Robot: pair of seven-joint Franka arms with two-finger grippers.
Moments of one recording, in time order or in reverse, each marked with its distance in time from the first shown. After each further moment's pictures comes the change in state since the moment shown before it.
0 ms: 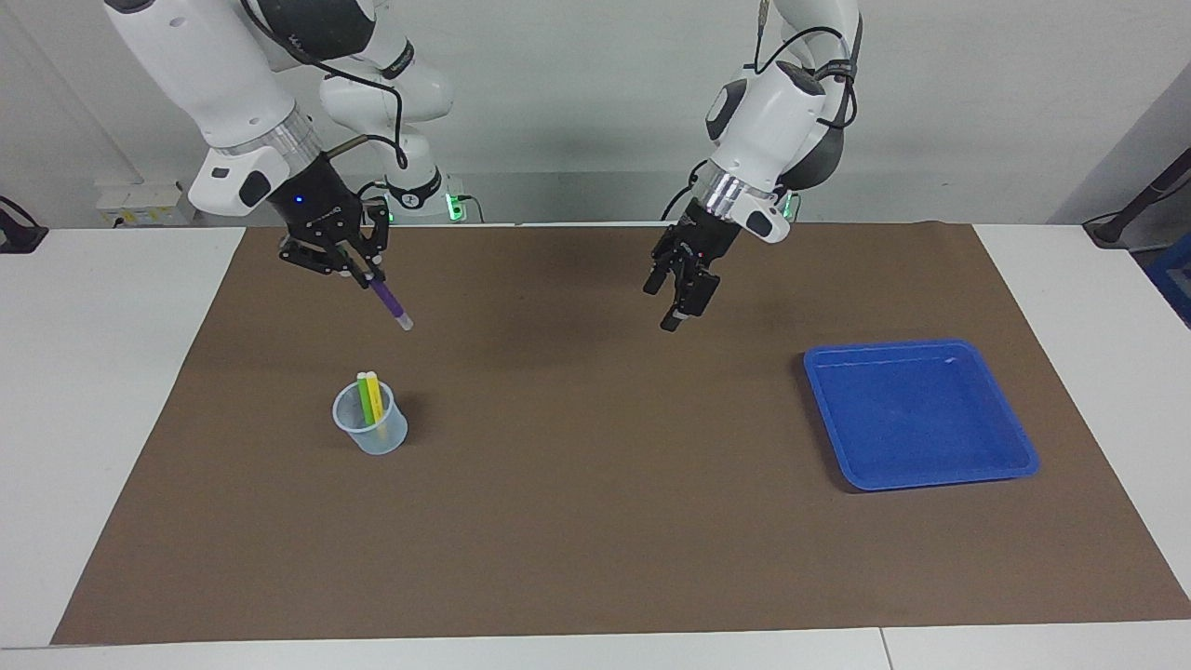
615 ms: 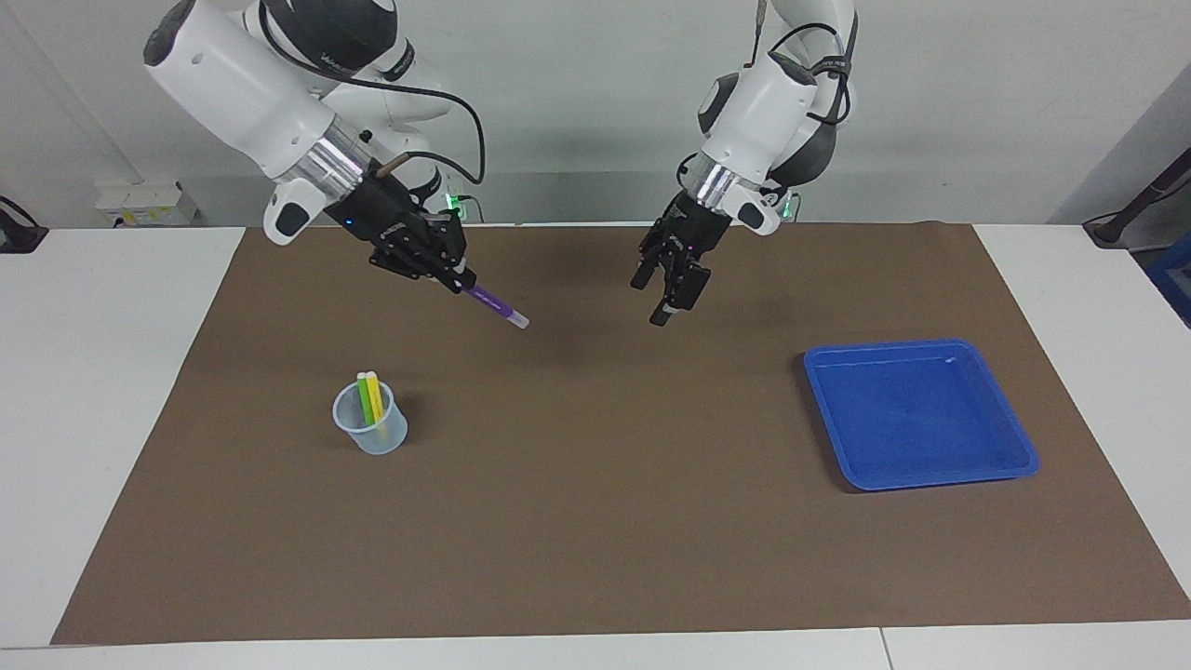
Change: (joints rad) left arm -0.039 0.018 -0.004 0.048 -0.004 0.036 -0.109; right arm 0.090 0.054 0.015 -0.011 0.292 0.178 0.491
